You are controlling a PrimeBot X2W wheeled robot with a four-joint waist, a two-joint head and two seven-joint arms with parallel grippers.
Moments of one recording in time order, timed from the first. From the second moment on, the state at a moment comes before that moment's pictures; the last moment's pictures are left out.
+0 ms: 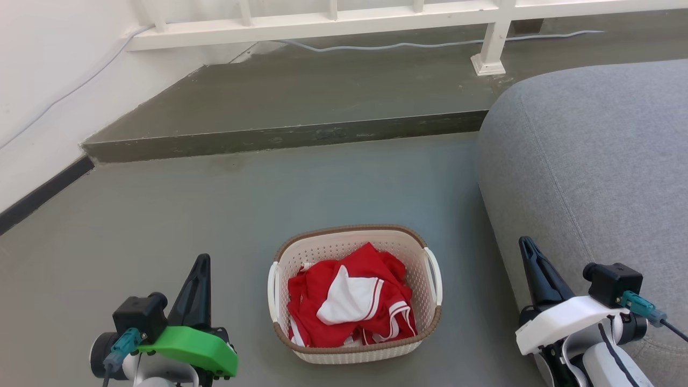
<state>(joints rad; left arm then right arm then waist) -0.04 0.04 -0.20 0.24 -0.35 -0.06 -0.25 -0.01 -0.11 0.20 0.29 0.37 0.09 -0.24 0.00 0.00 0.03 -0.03</state>
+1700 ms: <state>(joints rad) -0.04 0.04 -0.06 0.25 -0.99 -0.09 -0.06 -0.02 -0.08 0.03 0.29 1.00 0.10 -0.07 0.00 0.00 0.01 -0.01</state>
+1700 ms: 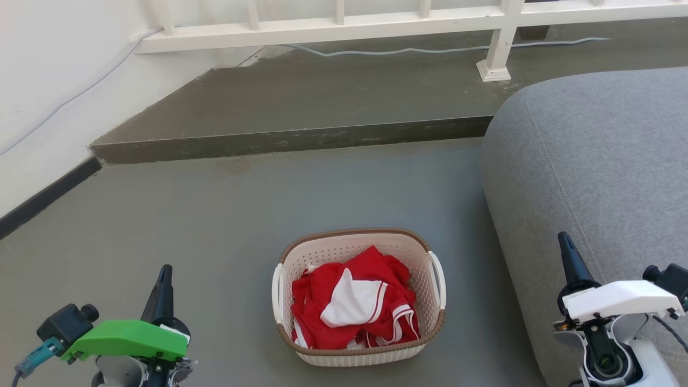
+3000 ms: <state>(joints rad) -0.04 0.04 0.05 0.27 -1.48 -0.11 0.07 -0.05 -0.05 -0.10 0.29 1.48 0.11 0.07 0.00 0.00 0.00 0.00</state>
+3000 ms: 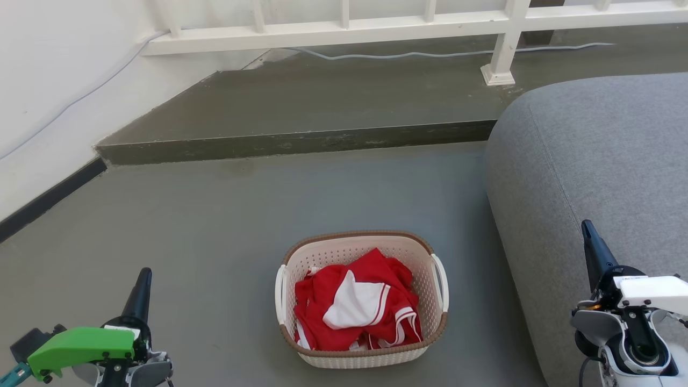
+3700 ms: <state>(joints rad) -0.06 0.04 0.08 0.28 -1.60 -0.12 0.11 -0.06 -0.04 -0.13 0.29 1.60 0.11 0.11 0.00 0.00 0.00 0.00</state>
